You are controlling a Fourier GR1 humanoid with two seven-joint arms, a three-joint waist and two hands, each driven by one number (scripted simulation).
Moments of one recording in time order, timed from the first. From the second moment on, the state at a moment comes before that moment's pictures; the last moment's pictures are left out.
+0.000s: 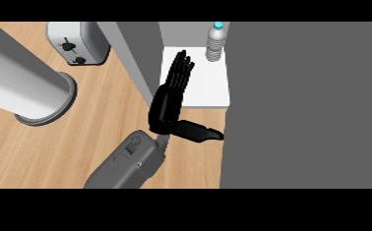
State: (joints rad) left arm -0.52 0.03 -0.54 -1.12 0.61 0.28 -0.57; right arm 1.01 -0.13 0.24 -2.47 -0.10 0.34 -0.27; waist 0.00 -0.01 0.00
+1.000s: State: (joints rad) left arm 0.00 0.37 -0.51 -1.70 0.66 0.22 -0.51; right arm 0.99 -0.37 0.44 -2.50 0.00 0.54 -0.29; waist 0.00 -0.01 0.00
